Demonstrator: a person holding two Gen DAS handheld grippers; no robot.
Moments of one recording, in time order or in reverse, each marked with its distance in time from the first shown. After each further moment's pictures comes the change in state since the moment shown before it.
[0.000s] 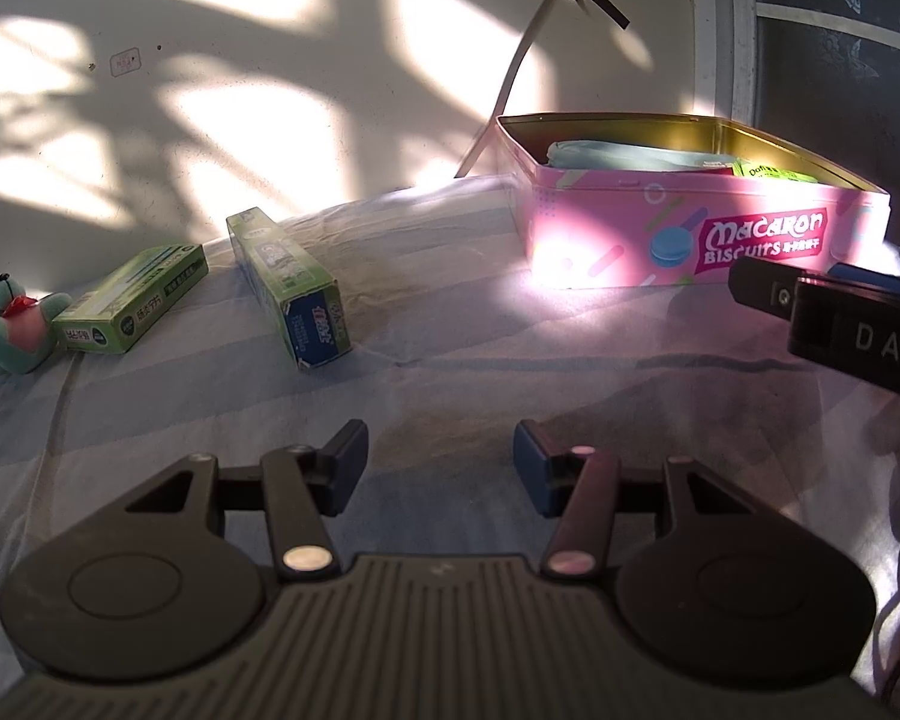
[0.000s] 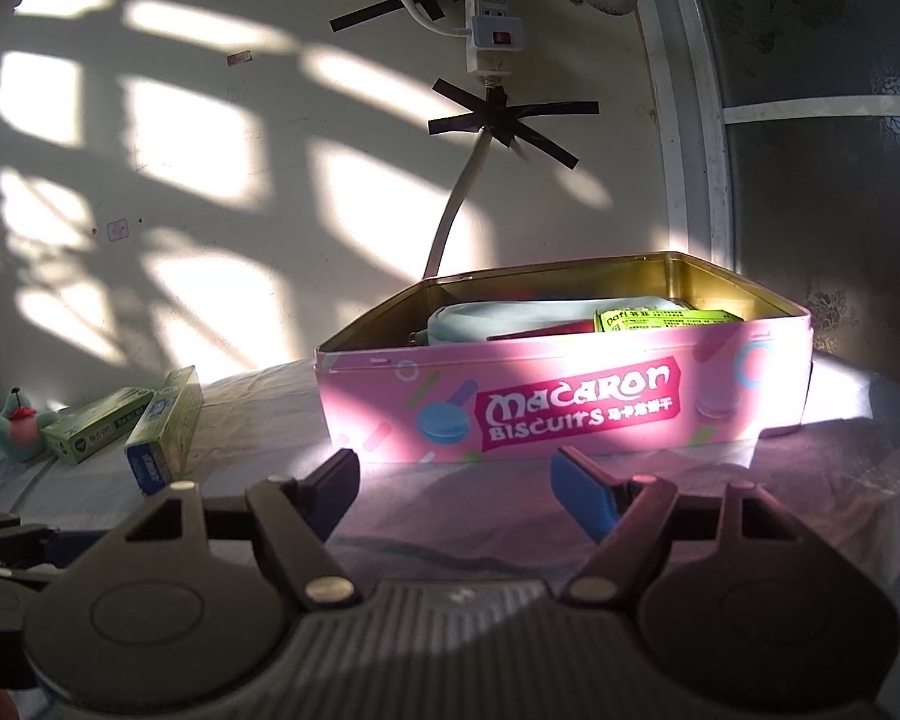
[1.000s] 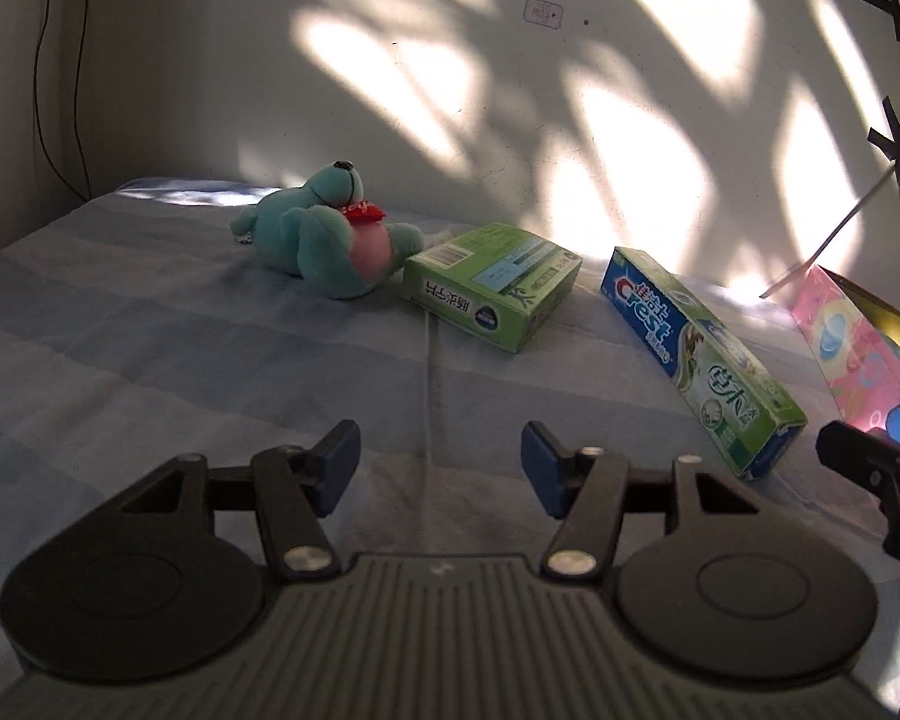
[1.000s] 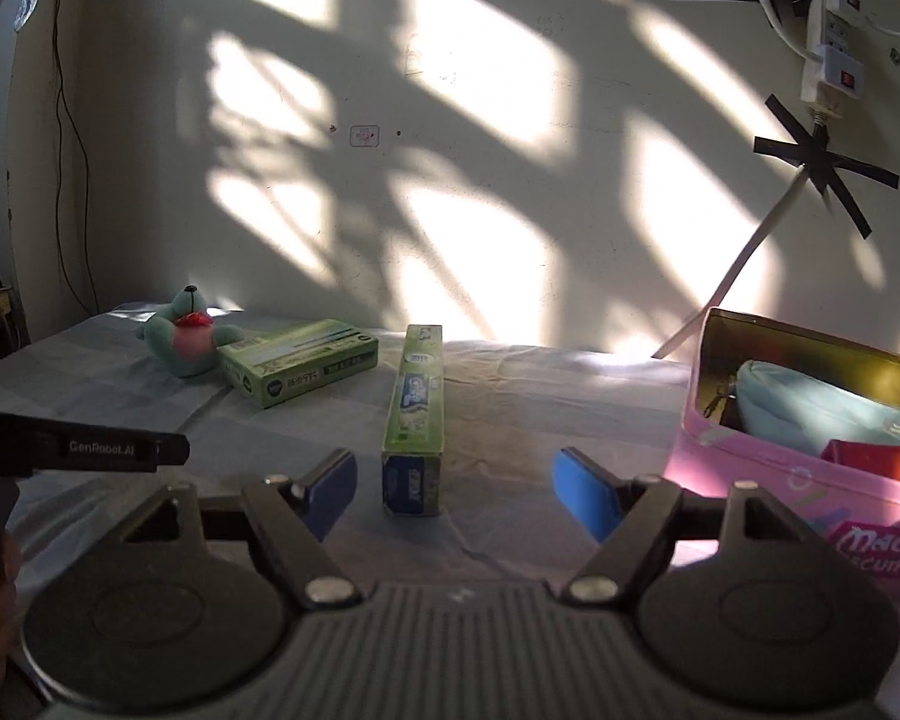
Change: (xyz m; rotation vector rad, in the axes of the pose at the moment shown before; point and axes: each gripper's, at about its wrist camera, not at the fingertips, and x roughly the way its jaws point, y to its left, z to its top) left arm -0.007 0.185 -0.016 -0.441 -0.025 0.248; right arm 0.067 0.153 0.027 -0.327 0.126 0.327
